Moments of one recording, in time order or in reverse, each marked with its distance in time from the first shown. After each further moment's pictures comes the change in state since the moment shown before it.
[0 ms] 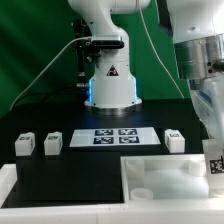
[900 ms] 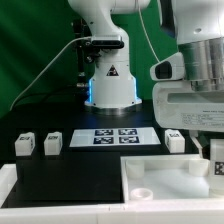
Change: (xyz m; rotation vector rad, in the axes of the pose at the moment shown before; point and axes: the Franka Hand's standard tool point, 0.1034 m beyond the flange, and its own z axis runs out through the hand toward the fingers) arm -0.004 0.005 0.003 -0.023 0.007 -0.671
